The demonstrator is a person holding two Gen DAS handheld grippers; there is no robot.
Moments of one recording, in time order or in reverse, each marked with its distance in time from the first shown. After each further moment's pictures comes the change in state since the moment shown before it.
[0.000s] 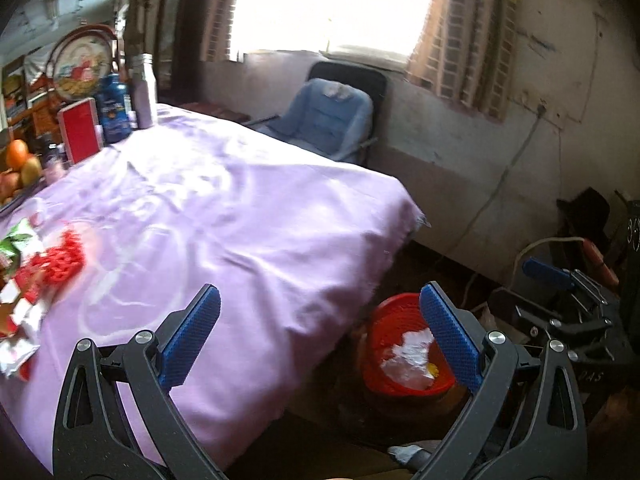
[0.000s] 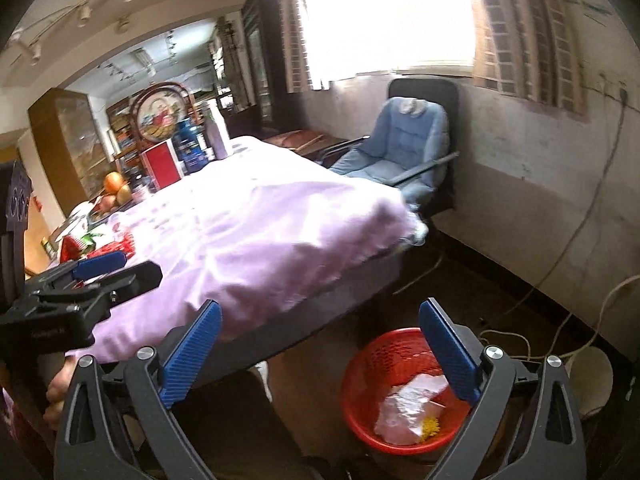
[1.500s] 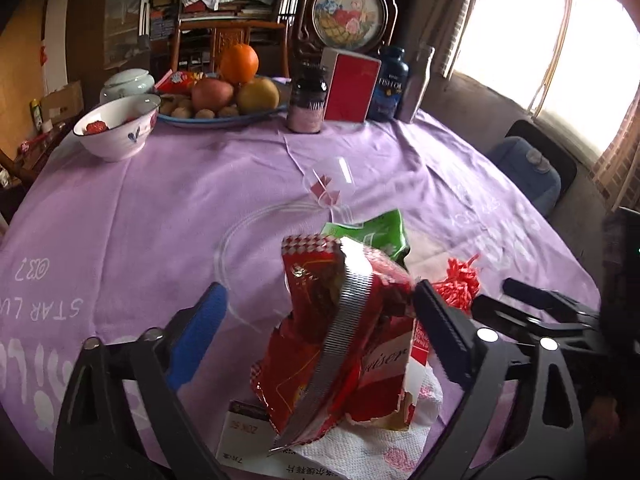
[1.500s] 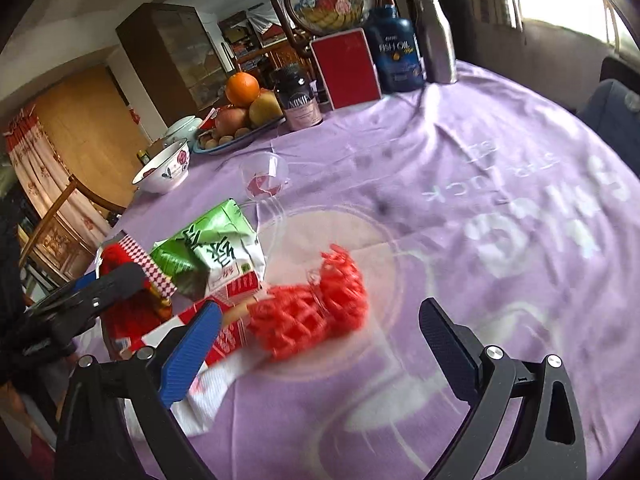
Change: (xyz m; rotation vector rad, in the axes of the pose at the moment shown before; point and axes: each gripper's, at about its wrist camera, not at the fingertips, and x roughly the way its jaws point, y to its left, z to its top) left arm -0.064 0.350 -0.014 -0.420 0.018 0.362; right arm 0.240 0.327 0.070 -0.205 0.319 0.435
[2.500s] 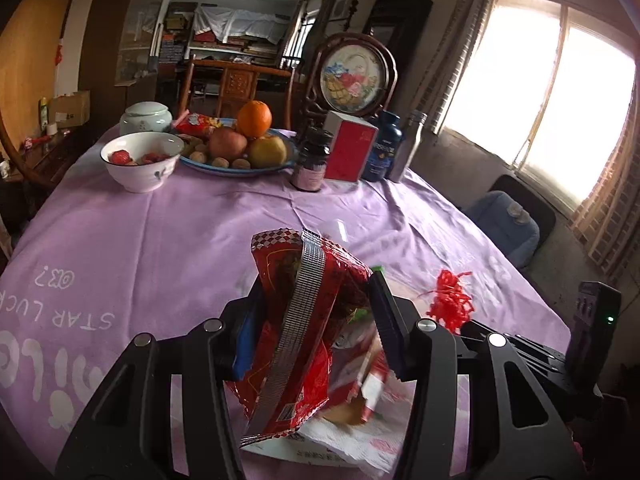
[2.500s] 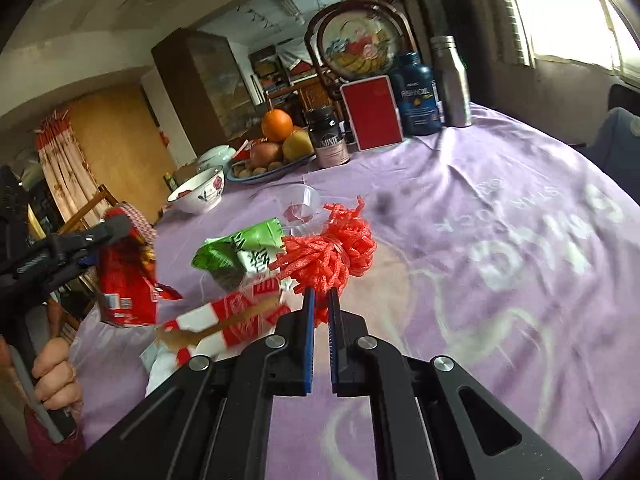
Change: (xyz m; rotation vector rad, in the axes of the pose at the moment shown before) left arm -0.060 0.014 0.005 -0.076 -0.172 -0.063; right arm -0.045 0.007 -0.024 -0.060 -0.173 0.072
